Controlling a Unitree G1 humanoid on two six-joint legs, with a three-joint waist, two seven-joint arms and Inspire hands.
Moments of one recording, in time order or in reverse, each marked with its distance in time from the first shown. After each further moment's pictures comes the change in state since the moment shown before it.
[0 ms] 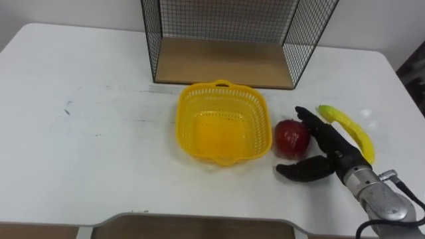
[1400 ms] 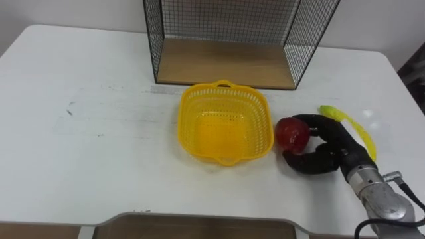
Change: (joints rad) left arm -0.004 0.000 -0.001 -0.001 -0.005 0.022 0.000; right arm -0.010 0.023 -0.021 0.021 0.002 0.001 -0.087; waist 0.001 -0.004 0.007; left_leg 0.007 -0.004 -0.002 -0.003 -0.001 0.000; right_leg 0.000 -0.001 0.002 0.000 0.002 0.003
